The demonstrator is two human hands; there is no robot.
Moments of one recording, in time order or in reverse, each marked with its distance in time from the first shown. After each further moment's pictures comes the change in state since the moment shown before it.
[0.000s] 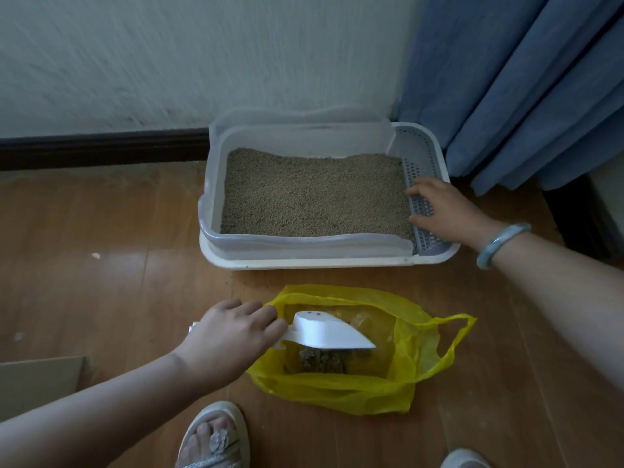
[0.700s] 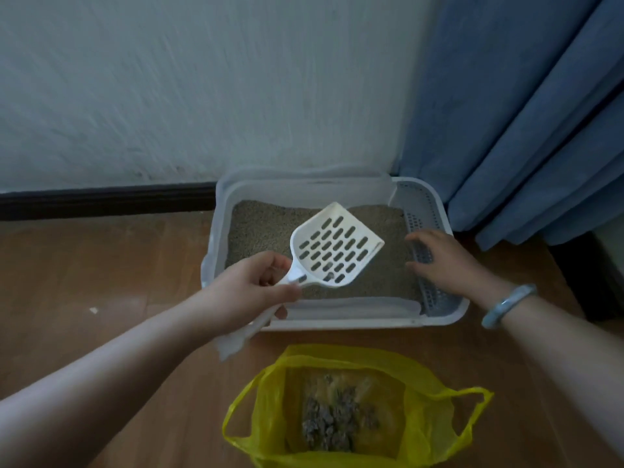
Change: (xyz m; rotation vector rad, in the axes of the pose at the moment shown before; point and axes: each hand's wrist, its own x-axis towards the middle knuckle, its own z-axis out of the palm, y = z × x) left_hand 0.091 -0.069 -0.083 -1.276 -0.073 -0.761; right_hand 0.014 -0.011 -0.007 0.133 0.017 0.091
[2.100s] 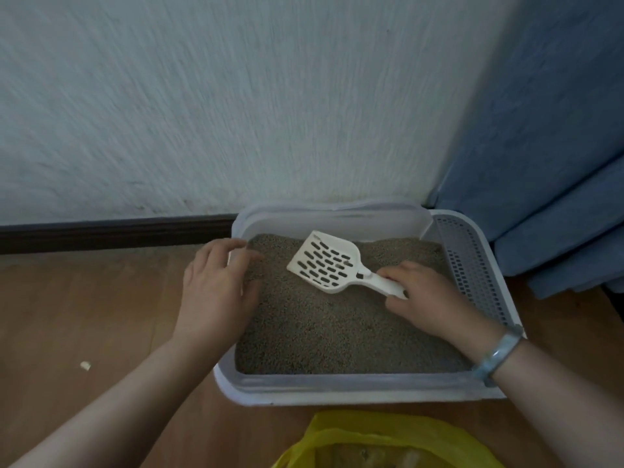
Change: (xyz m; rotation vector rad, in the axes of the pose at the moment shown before) left_hand 0.082 -0.070 -0.063 0.778 0.643 0.287; right_hand 0.049 -0.082 0.028 -0.103 -0.091 -0.091
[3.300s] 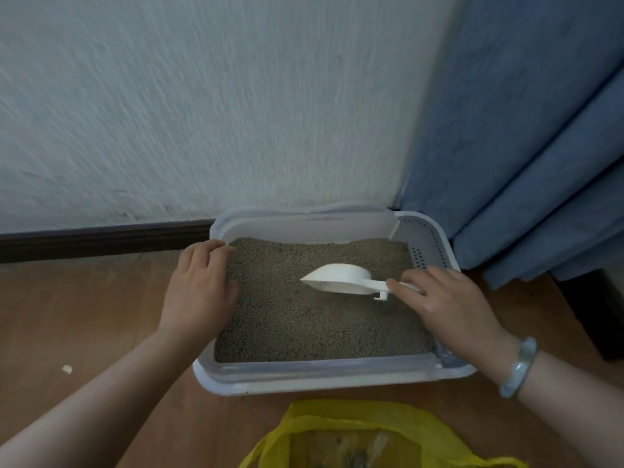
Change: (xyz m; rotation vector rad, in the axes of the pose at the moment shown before) left_hand 0.000 0.007 0.004 0.106 -0.037 0.027; right_hand -0.061 0.057 -0.011 -0.586 0.529 -0.501
